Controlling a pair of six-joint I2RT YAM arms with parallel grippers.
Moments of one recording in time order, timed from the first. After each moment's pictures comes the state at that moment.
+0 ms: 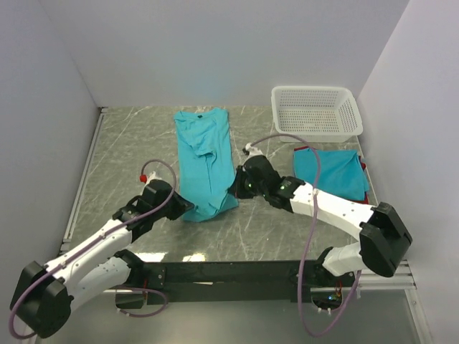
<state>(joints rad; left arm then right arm) -0.57 0.86 0.45 -0.29 -0.01 -1.17 0.82 1.36 0.87 -0.19 0.02 0.70</state>
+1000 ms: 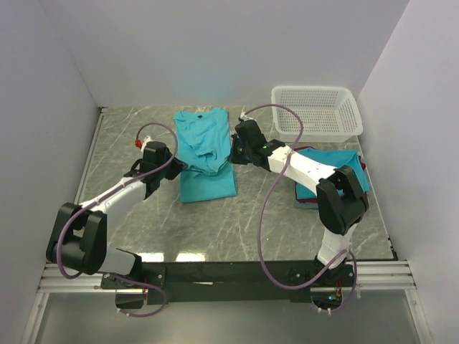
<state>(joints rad) -0.31 1.38 0.76 0.02 -0.03 -1.01 0.62 1.79 1.34 -0.29 0.05 0.59</state>
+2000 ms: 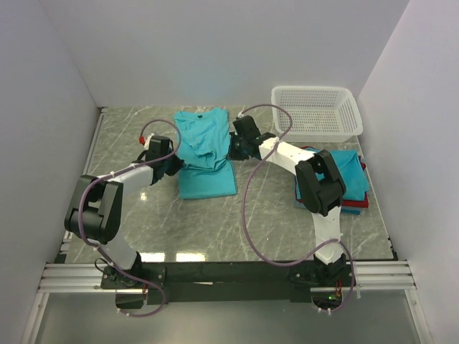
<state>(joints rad) -0.25 1.64 0.89 0.02 -0.04 -0.97 0.55 2.06 1.53 -0.30 -0.06 0.59</state>
